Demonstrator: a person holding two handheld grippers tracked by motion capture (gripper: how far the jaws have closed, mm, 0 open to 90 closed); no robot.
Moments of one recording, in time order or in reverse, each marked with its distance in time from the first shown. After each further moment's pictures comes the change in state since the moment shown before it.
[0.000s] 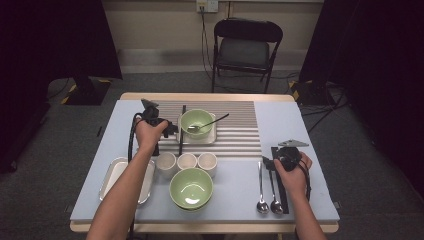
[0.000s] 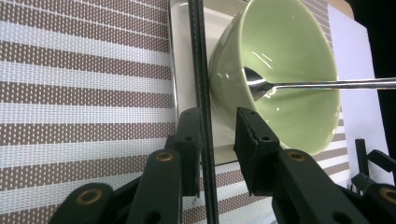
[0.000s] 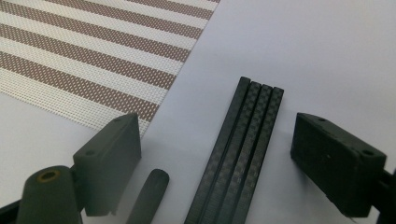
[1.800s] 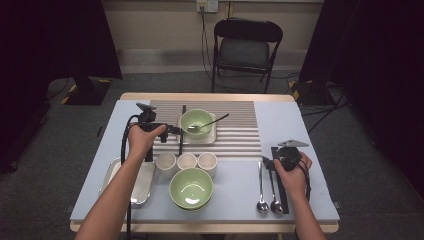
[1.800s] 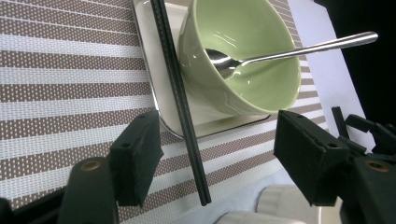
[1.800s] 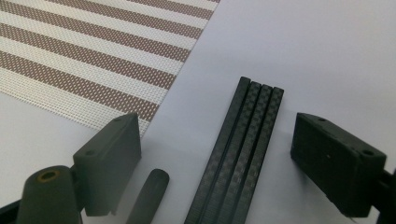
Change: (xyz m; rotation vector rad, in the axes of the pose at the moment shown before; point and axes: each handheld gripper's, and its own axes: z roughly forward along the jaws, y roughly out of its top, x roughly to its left) left arm 0.001 -0.018 -0.022 -0.009 -0.100 0.154; right arm 0.000 0.000 0.000 0.001 -0.002 0.000
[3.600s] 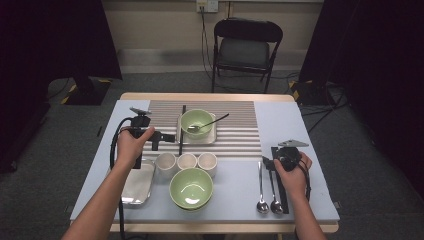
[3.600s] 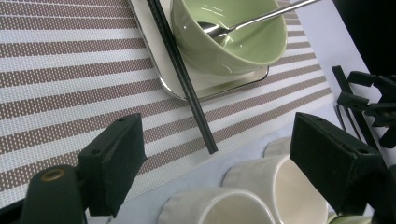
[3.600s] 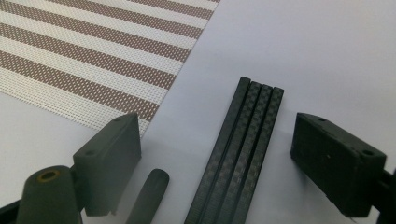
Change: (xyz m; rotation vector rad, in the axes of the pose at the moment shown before) left arm -0.002 -0.019 -0.031 0.040 0.012 0.148; right arm 0.000 0.000 0.000 0.000 0.000 0.000
